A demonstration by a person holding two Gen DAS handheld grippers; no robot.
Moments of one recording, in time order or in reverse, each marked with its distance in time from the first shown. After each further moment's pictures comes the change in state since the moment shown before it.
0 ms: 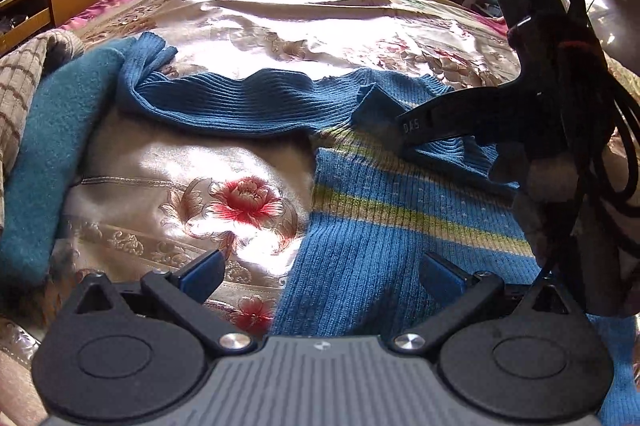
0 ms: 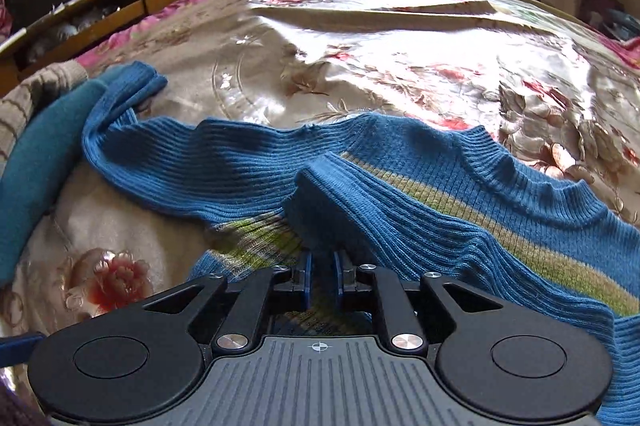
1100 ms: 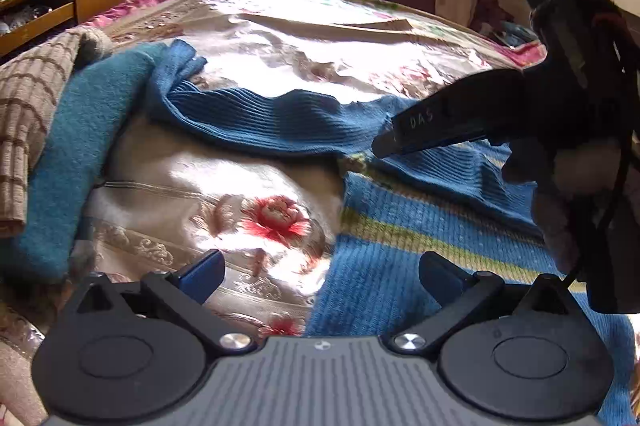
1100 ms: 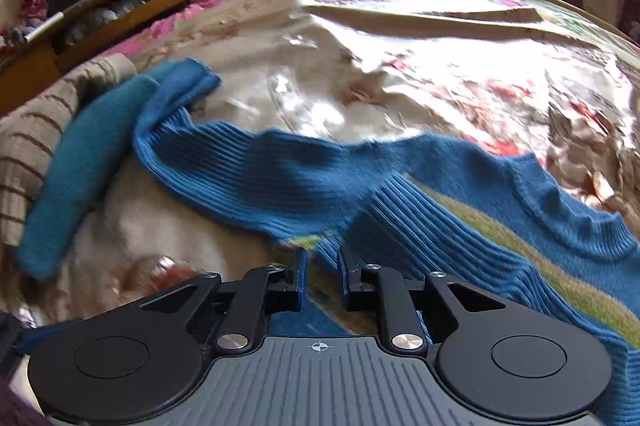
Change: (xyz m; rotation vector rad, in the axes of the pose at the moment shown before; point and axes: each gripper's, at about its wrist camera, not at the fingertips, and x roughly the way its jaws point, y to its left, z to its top) left arm -0.009 0.019 0.003 -0.078 -0.071 0.030; right arm -0.010 0.024 0.026 -0.051 0.037 0.134
